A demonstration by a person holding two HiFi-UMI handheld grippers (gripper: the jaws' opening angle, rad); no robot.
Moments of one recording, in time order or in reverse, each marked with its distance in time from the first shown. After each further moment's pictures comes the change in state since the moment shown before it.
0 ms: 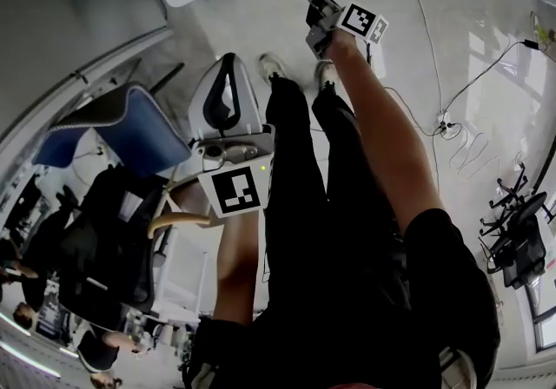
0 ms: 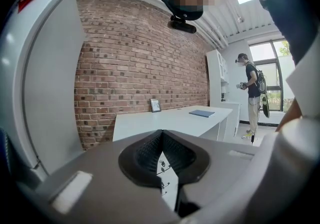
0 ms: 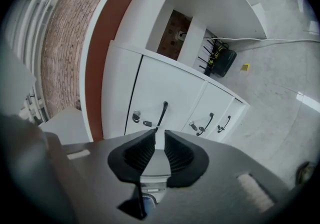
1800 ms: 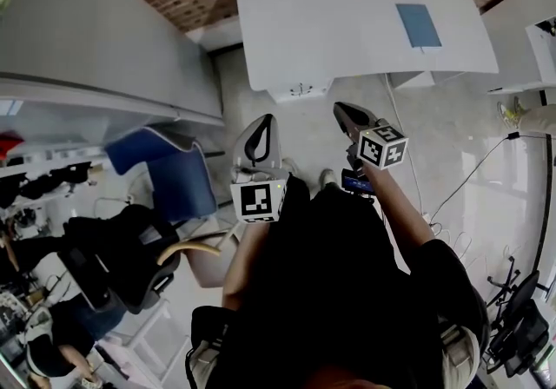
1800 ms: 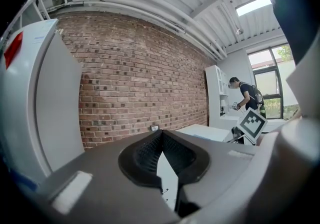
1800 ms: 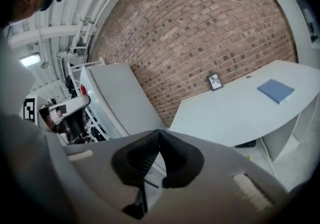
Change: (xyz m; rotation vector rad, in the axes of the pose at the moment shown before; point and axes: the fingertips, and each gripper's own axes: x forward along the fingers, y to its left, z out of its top) left arm -0.078 -0.017 0.211 0.010 -0.149 -0.001; right arm -0.186 0.341 0.031 -0.841 0.169 -0.001
